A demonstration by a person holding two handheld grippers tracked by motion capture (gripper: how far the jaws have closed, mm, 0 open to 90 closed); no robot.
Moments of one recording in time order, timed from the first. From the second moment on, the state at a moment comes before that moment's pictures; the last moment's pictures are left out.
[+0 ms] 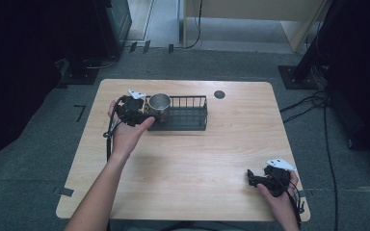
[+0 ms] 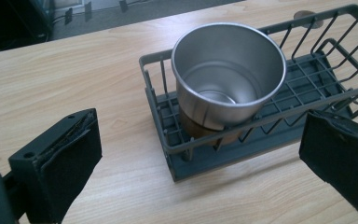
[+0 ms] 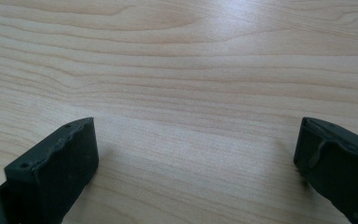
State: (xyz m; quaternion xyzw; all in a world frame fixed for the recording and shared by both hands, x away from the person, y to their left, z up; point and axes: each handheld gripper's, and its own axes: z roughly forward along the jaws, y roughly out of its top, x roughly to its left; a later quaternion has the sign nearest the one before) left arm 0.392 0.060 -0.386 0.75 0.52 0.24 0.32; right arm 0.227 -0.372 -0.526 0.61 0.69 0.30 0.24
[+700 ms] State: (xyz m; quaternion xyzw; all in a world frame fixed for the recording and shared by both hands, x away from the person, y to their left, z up) left arm 0.361 0.081 -0.404 0.75 0.52 0.24 0.32; right arm 0.227 -0.372 -0.526 0.61 0.69 0.30 0.24
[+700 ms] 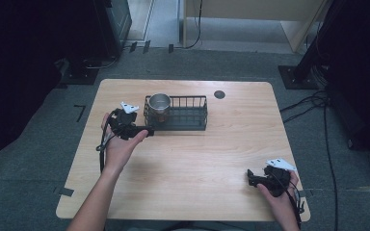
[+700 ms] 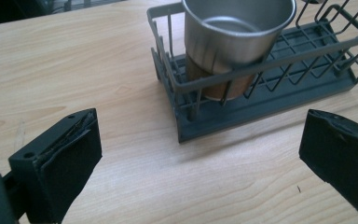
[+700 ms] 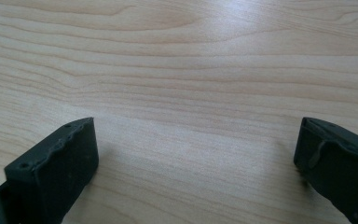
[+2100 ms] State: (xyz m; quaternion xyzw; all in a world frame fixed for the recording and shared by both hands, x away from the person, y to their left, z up) left arm 0.288 0.126 -0.461 0.74 0.55 0.23 0.32; right arm 0.227 -0.372 -0.526 0.61 0.69 0.30 0.24
